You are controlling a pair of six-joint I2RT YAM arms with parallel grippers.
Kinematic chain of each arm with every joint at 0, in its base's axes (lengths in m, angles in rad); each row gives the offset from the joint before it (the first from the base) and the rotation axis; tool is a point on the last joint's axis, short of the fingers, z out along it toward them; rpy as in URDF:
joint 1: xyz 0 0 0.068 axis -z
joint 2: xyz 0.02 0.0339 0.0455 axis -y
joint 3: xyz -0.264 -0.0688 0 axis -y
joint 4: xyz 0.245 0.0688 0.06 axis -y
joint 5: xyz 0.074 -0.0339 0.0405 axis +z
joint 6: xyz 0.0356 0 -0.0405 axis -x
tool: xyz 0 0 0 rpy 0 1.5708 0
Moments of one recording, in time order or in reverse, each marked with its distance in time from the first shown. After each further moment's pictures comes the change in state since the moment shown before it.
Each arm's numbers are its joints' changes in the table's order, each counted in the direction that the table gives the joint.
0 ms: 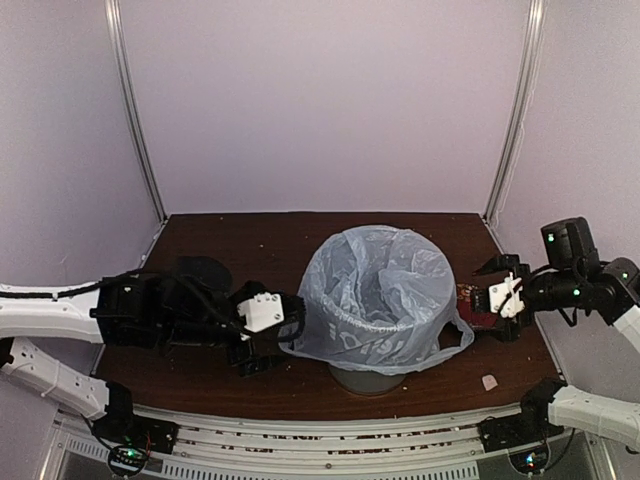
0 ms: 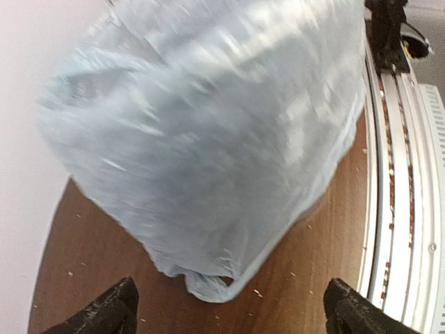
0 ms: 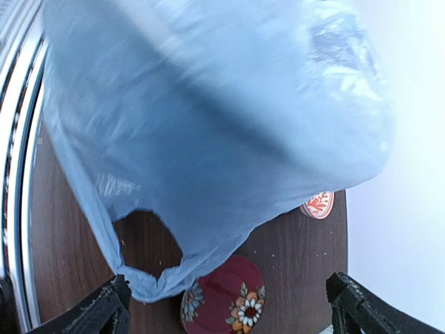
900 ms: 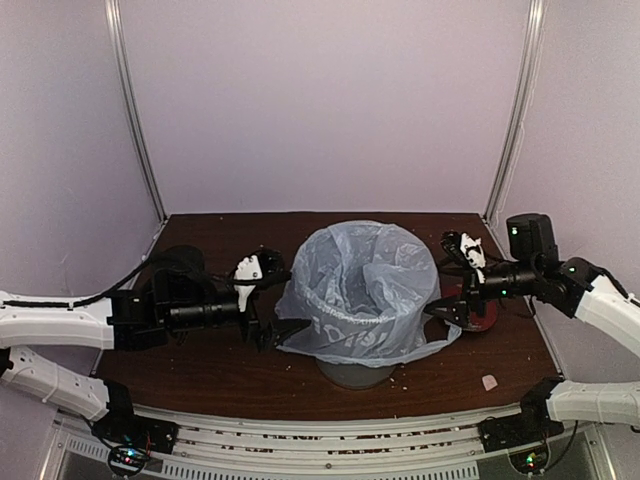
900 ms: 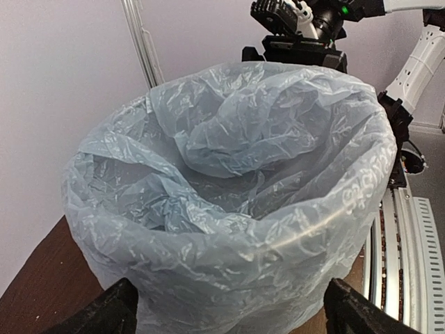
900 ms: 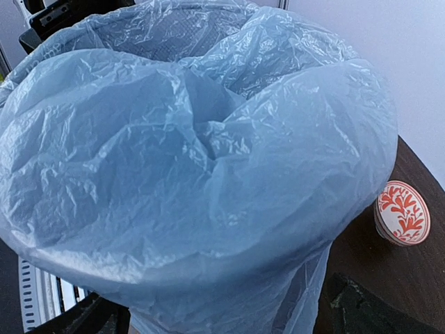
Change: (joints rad) left arm -0.174 0.016 -0.197 0.583 -0.264 0.148; right arm -0.027 -0.189 -0.139 0.524 0.303 -0.825
